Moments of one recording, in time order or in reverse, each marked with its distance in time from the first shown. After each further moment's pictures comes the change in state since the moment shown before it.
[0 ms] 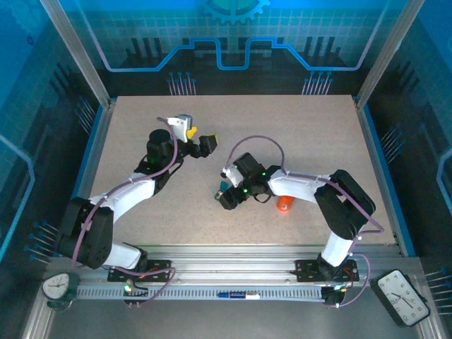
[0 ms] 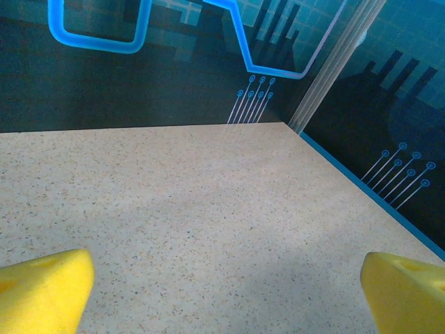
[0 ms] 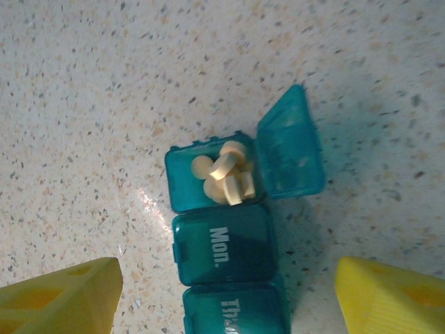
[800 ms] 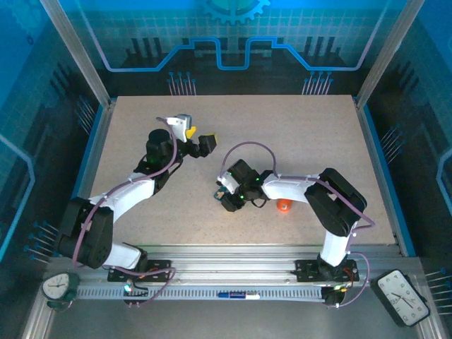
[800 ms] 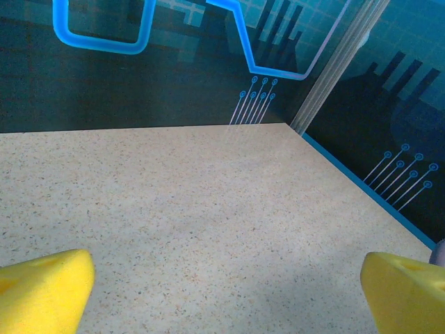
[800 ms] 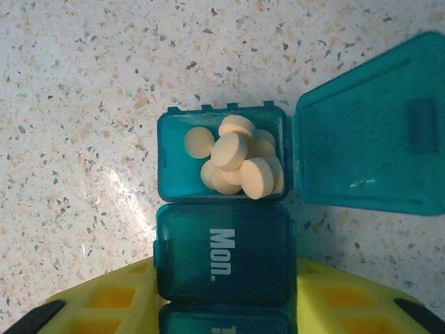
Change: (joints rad) left arm 0.006 0.000 0.000 0.000 0.000 0.000; right arm 0.043 0.058 -0.006 0.030 0.075 -0.074
